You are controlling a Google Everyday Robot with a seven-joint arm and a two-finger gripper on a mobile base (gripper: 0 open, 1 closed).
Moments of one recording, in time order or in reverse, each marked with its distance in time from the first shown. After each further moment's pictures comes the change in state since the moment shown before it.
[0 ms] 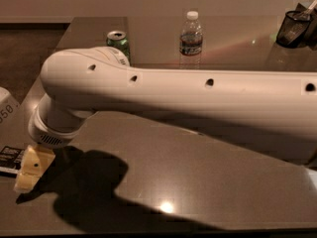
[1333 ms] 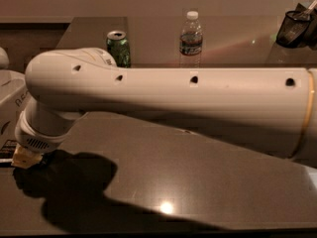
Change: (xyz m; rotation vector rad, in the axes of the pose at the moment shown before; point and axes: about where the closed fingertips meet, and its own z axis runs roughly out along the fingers) arm -0.015 0.015 0.012 -0.047 0.000 0.029
